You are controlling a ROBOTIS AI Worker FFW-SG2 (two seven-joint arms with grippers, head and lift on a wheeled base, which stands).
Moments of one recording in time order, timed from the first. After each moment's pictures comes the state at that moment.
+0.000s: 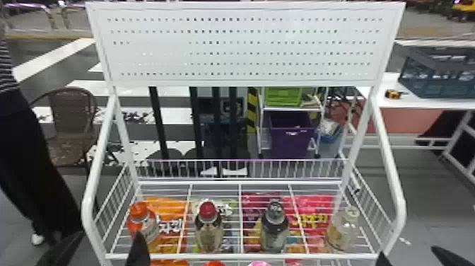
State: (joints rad) left arm 0.83 0.25 -0.06 -2.50 0.11 0.12 0.27; right arm 0.84 -0.01 -0.17 -2.40 -0.11 0.05 0.23
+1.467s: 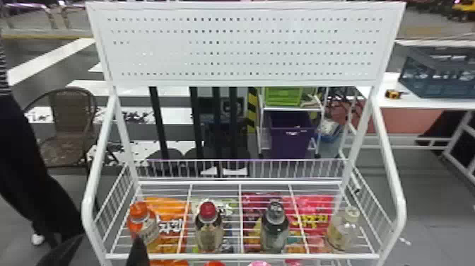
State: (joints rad) left arm 0.86 0.25 -0.06 -2.52 0.11 0.11 0.27; right arm 0.62 -0.01 -0.14 -1.91 -0.09 -0.20 0.23
